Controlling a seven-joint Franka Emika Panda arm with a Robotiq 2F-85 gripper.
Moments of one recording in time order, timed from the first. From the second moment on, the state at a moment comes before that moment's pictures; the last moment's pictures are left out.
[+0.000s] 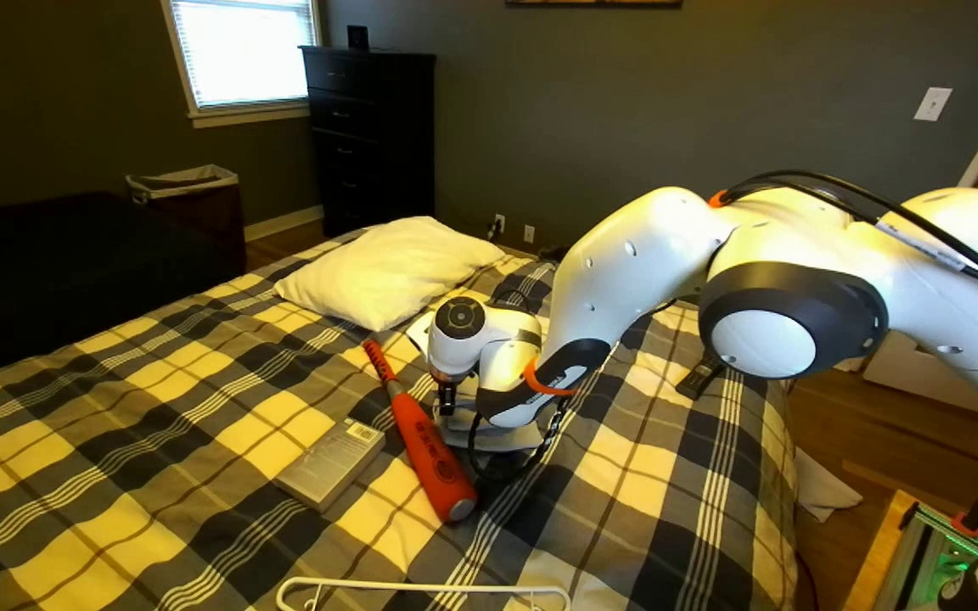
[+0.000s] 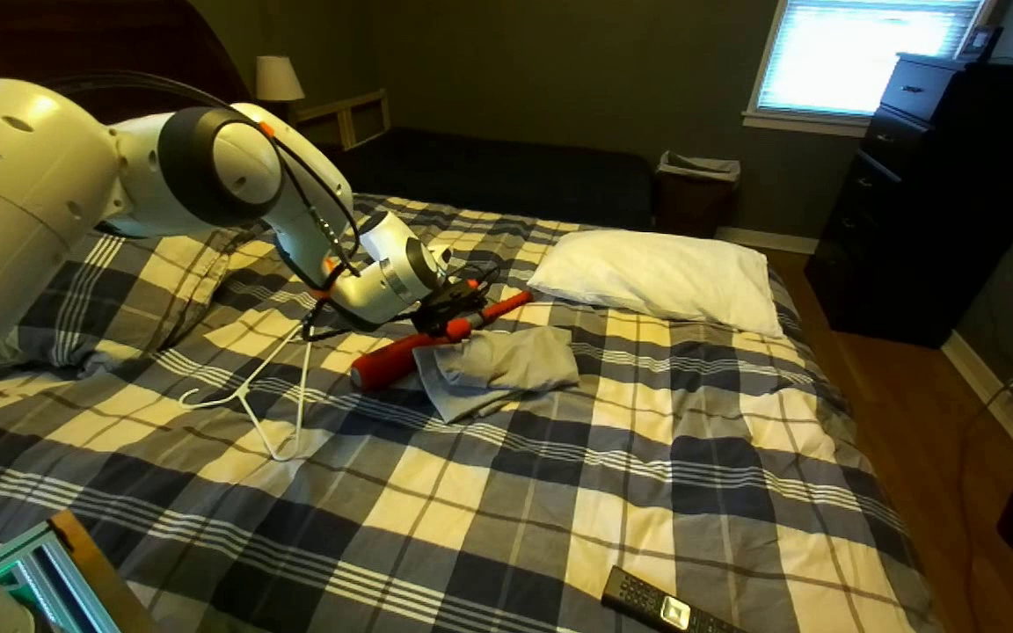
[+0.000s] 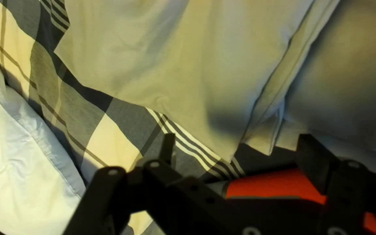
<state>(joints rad) 0.45 1.09 -0.29 -1.41 -0.60 2.85 -0.08</state>
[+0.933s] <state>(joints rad) 0.45 1.22 -0.31 -1.27 -0.60 2.84 -0.08</state>
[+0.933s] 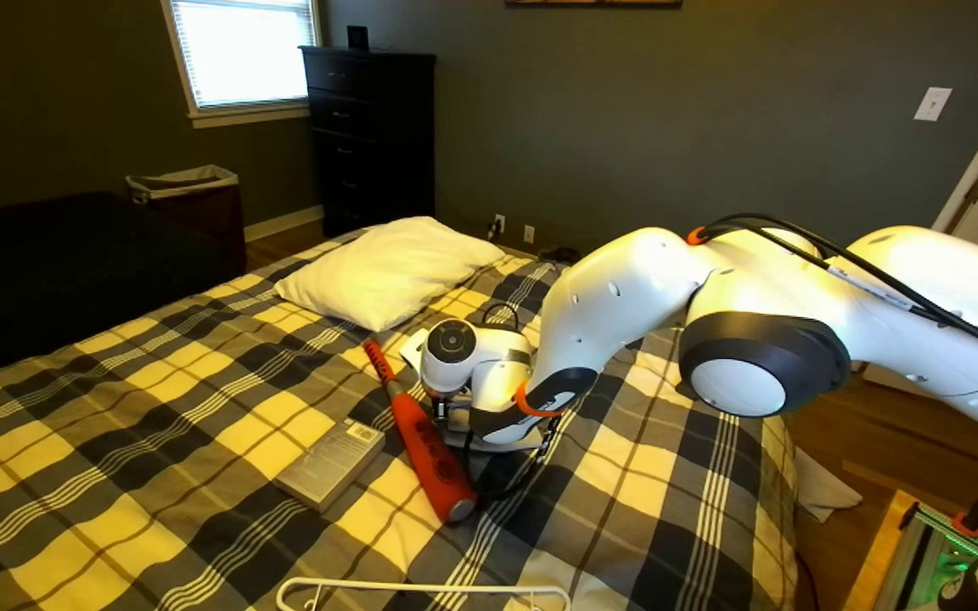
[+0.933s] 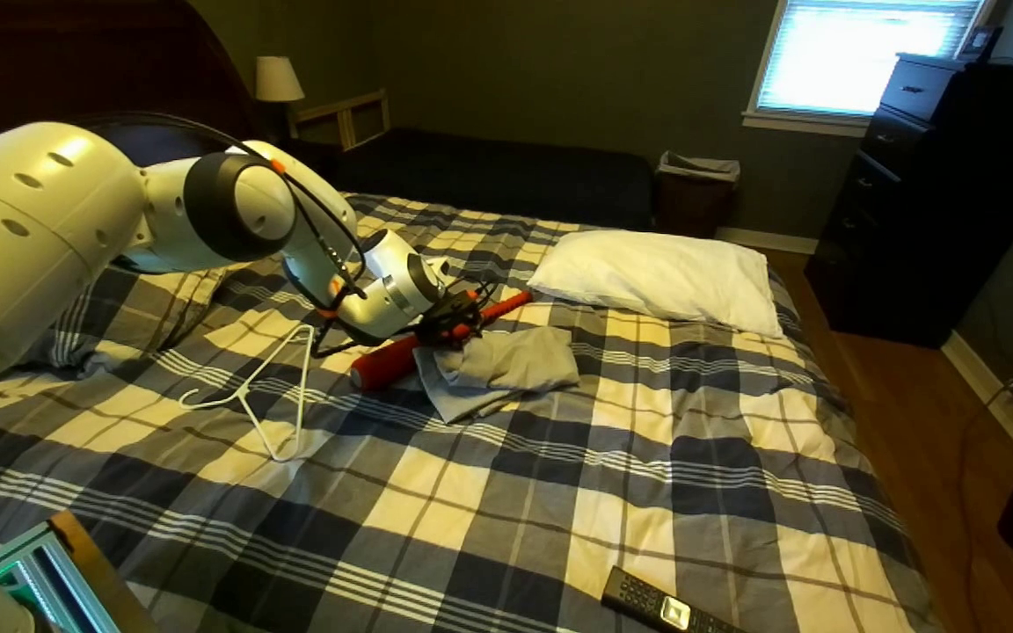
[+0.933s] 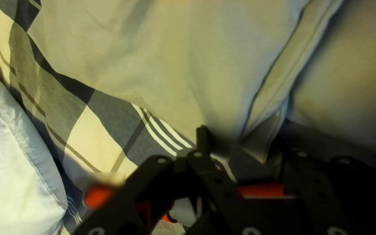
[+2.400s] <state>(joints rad) 0.71 1.04 -0.77 -1.64 -0.52 2.93 0.45</state>
